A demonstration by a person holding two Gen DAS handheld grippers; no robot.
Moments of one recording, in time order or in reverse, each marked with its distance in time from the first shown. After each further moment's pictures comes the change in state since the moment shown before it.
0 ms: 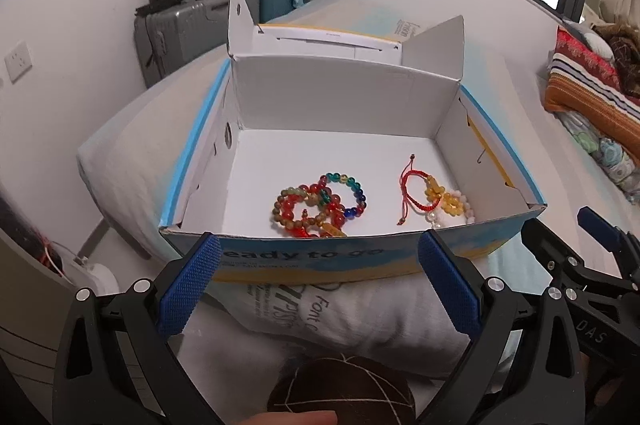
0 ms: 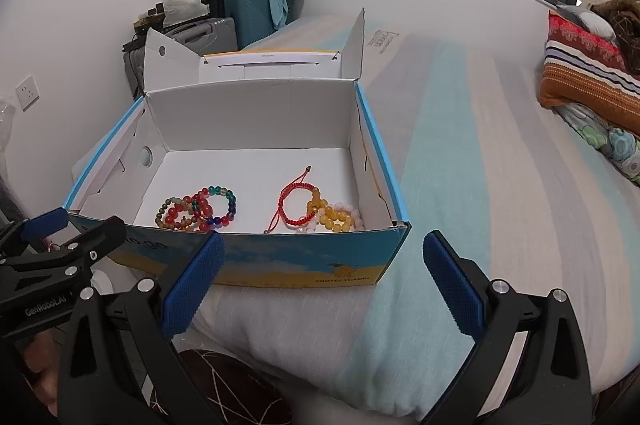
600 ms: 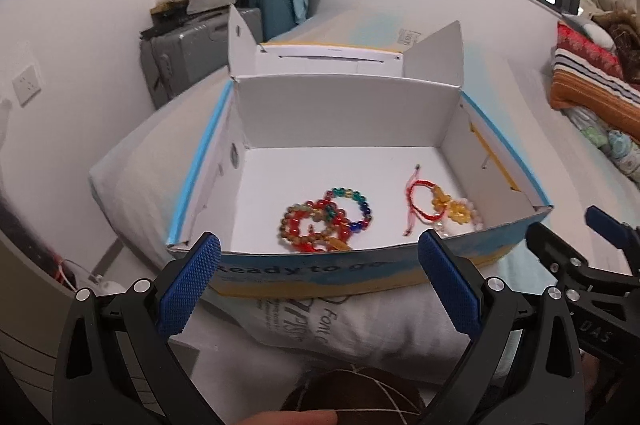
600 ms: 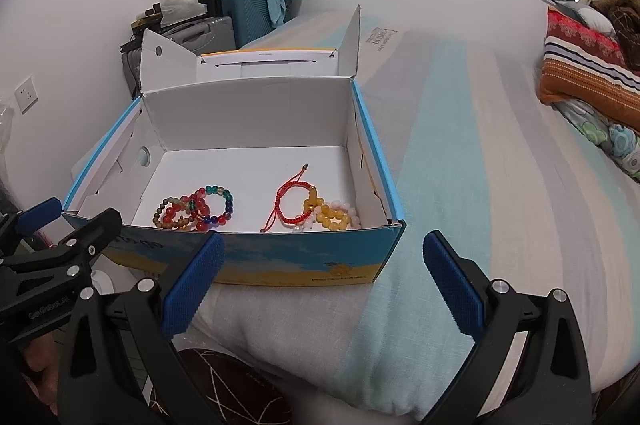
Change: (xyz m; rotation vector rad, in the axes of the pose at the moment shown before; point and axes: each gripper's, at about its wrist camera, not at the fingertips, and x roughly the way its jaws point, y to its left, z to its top) left arm -0.006 -0.012 0.001 0.043 -0.049 0.043; right arm 0.001 -0.005 0.000 0.010 0.008 0.002
